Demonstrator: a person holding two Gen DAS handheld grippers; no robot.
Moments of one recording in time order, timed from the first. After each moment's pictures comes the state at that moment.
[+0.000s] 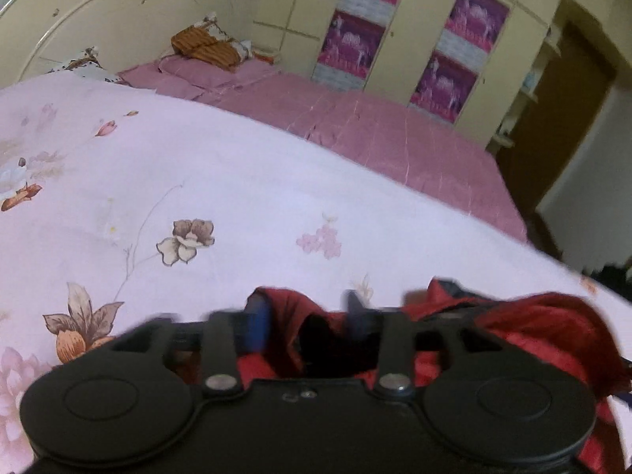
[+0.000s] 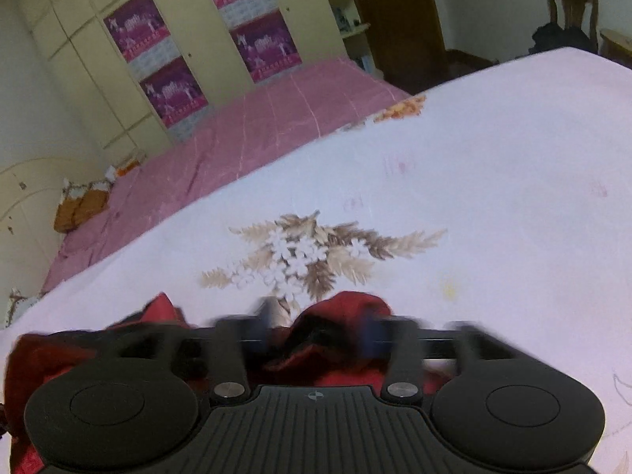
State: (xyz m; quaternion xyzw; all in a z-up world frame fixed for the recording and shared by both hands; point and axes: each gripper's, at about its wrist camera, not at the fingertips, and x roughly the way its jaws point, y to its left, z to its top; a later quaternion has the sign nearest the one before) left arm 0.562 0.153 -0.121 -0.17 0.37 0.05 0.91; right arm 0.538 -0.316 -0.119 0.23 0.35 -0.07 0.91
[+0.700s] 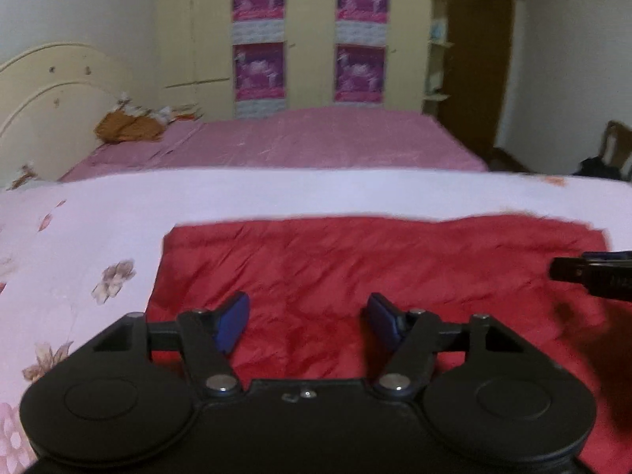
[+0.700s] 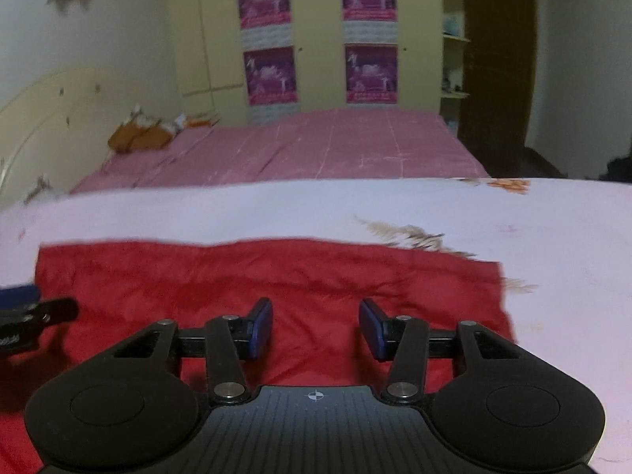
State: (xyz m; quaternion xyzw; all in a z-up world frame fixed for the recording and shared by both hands) left arm 0.529 0.059 -0.136 0.01 0.34 -0.02 0.94; right arm 0.534 -0.184 -0.134 0.02 0.34 0.02 0.94
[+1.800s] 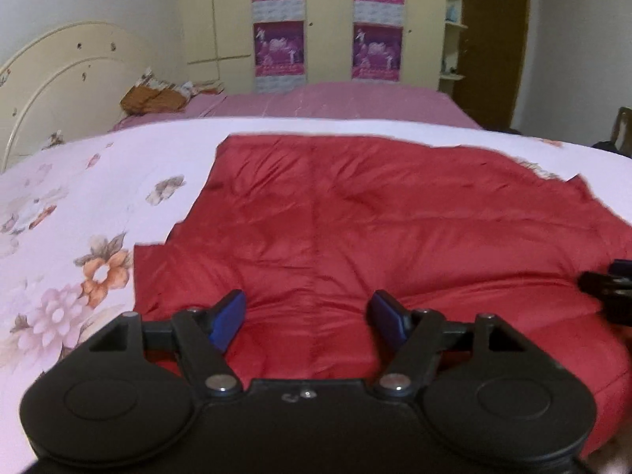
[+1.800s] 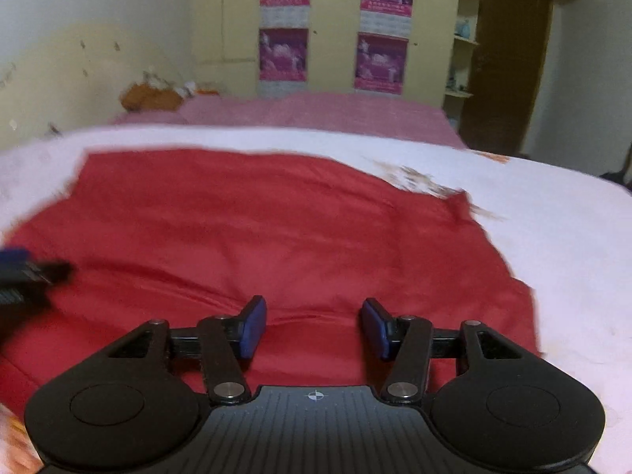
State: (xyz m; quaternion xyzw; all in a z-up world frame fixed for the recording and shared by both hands) left arm 0.439 0.073 -0.141 0.01 0.37 0.00 0.93; right arm 0.441 -0.189 -0.157 -0.03 0.35 0.02 0.93
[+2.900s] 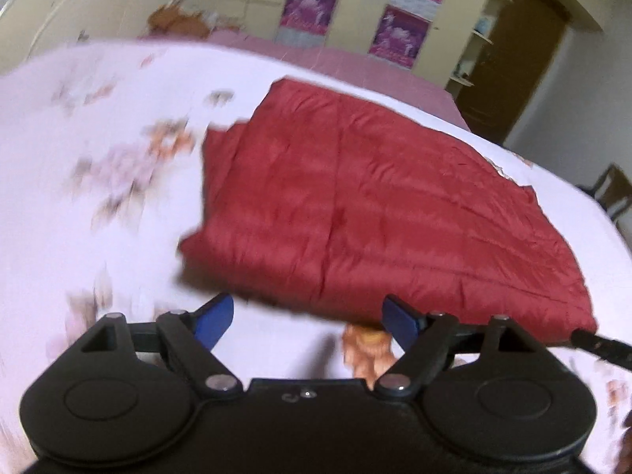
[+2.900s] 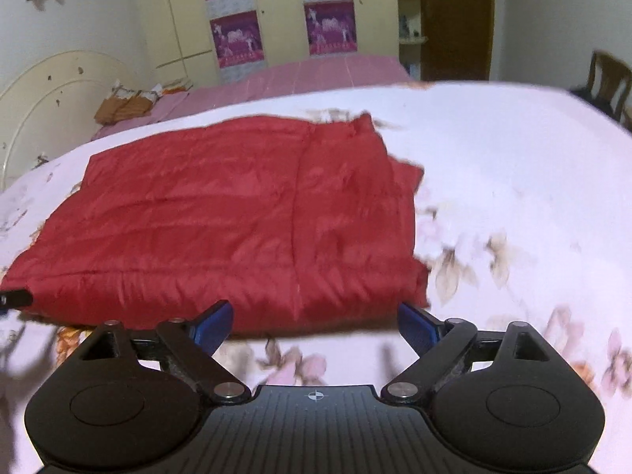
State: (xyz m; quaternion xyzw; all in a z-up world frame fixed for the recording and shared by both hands) left arm 0.325 0.120 -0.105 -0.14 0.43 -0.01 0.89; right arm 0.313 -0.244 -0.121 0.11 0.41 0.00 0.91
